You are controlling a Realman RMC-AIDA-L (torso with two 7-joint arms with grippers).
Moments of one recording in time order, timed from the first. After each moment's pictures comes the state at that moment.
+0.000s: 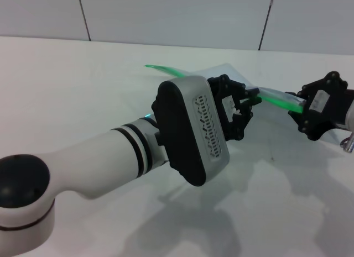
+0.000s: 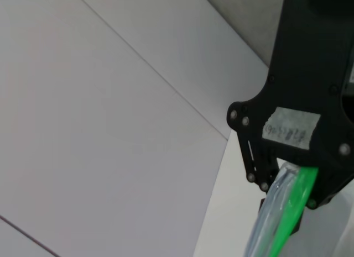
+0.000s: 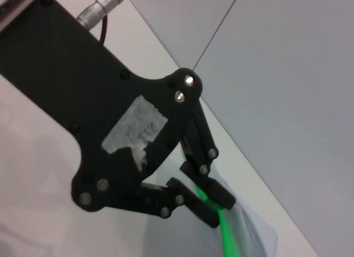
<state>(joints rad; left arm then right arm) -0.27 -2.03 -0.96 -1.36 1.30 -0.14 2.29 0.12 2.03 -1.63 -1.75 -2.33 -0.97 1.98</state>
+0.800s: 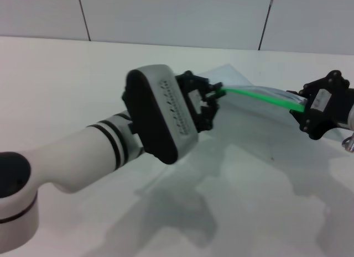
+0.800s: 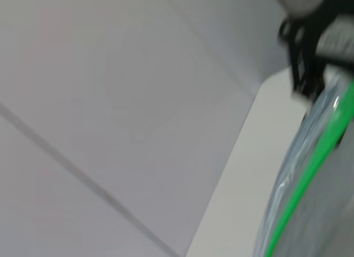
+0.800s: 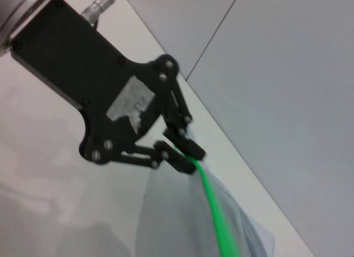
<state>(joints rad) -0.24 -2.03 -1.03 -1.30 1.24 -0.13 2.28 0.11 2.03 -1.62 -1.77 -2.33 -0.97 1.98</state>
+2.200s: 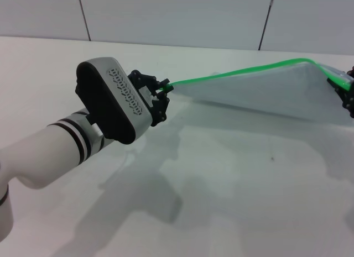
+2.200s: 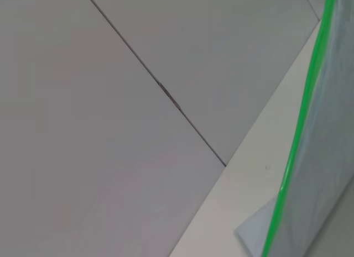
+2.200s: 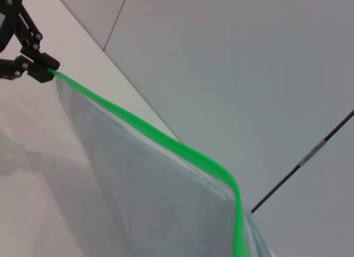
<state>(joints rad) -0.21 -2.03 -1.16 -1.20 1.20 -0.13 2.28 0.11 2.03 -1.48 -1.70 -2.33 -0.92 1.97</state>
